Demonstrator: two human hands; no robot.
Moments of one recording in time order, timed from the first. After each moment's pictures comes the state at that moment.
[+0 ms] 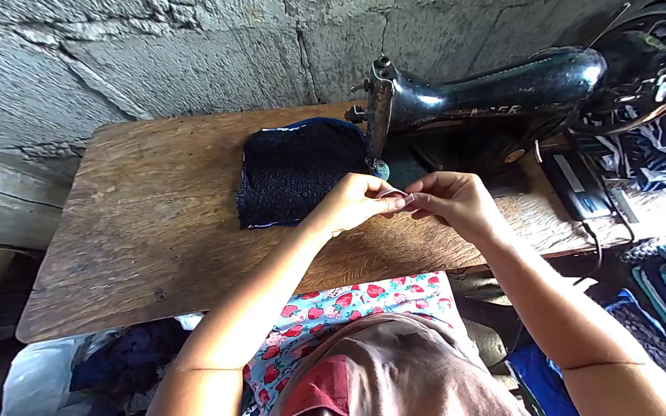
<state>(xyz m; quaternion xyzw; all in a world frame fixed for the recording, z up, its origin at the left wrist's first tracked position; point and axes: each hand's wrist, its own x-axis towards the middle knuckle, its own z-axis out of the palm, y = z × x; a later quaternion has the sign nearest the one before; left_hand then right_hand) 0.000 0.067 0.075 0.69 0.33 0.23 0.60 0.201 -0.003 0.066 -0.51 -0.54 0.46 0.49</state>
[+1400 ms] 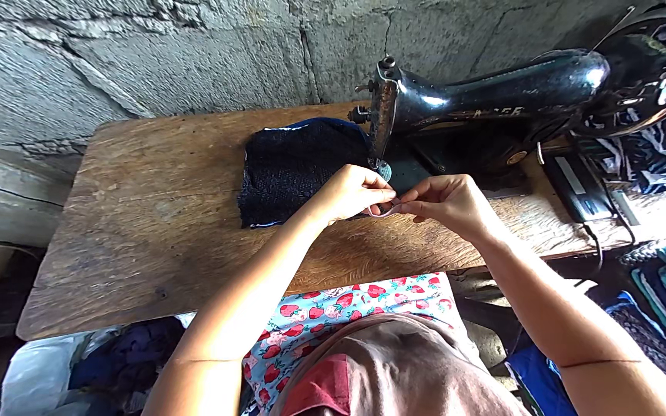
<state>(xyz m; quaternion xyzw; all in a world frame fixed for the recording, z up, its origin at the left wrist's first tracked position) -0.004 0.083 0.084 0.72 0.38 0.16 0.56 0.198 0.004 0.061 -0.50 -0.57 0.46 0.46</state>
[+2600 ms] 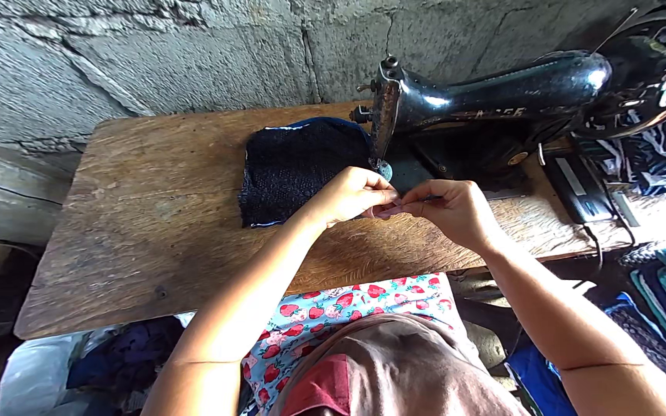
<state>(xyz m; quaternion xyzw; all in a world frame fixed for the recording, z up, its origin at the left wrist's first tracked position) -0.007 0.079 0.088 0.68 0.35 0.17 0.62 0.196 -0.004 0.063 -0.50 -0.70 0.28 0.42</state>
